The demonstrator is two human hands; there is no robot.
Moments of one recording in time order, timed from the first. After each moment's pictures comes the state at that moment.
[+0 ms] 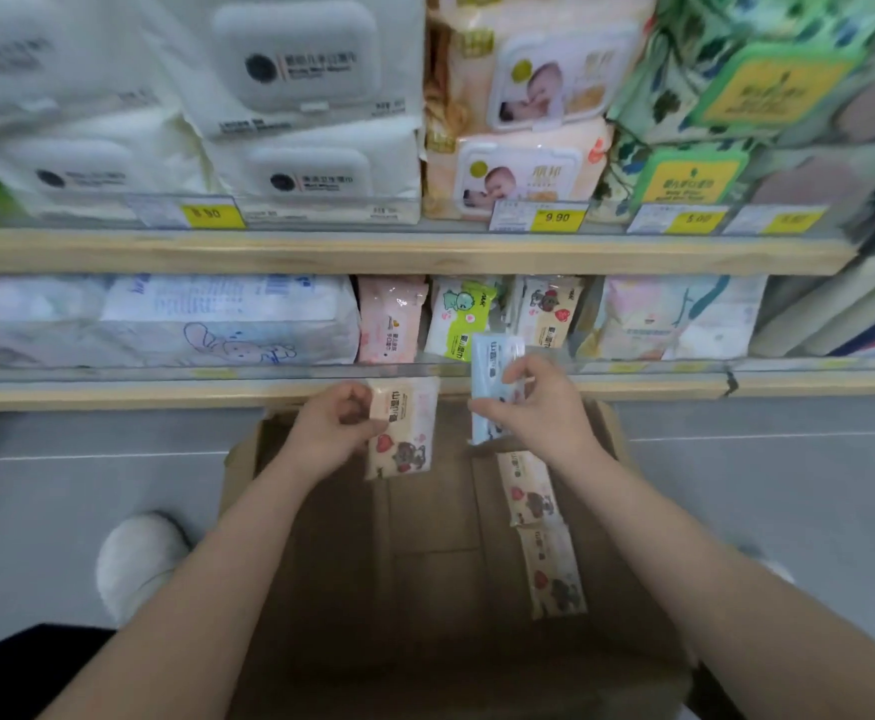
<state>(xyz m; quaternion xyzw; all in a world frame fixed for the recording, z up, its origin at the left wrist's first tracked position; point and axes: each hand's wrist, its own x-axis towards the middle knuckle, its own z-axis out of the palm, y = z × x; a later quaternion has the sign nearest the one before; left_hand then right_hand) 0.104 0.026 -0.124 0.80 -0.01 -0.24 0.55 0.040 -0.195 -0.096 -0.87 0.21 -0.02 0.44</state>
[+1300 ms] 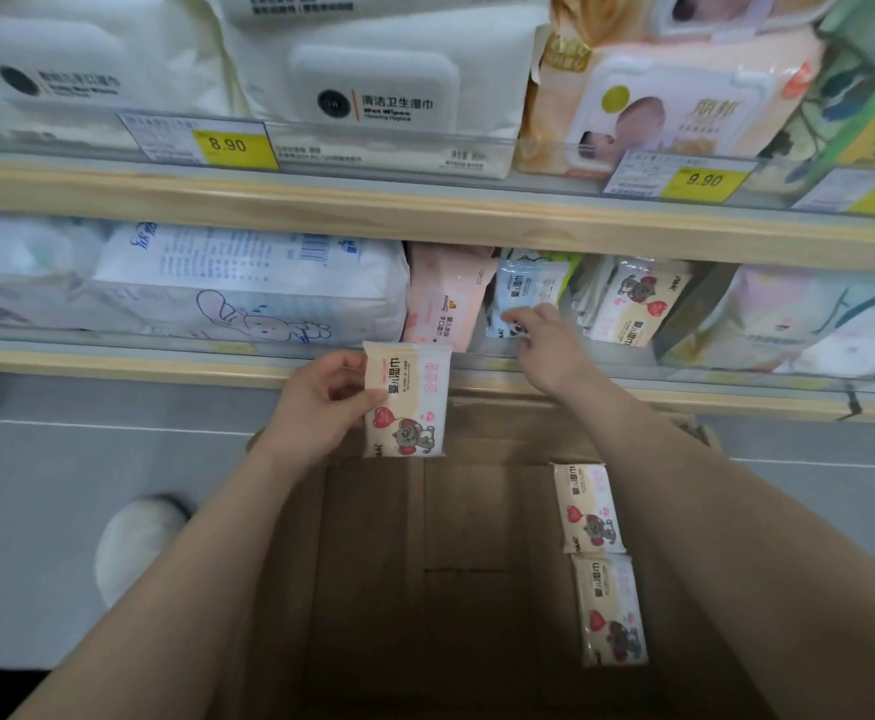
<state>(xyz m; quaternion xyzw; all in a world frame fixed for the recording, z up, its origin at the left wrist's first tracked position) 0.147 0.062 -0.154 0.77 0.02 -0.19 0.60 0.174 -0.201 -0.191 -0.96 0.11 0.10 0.24</state>
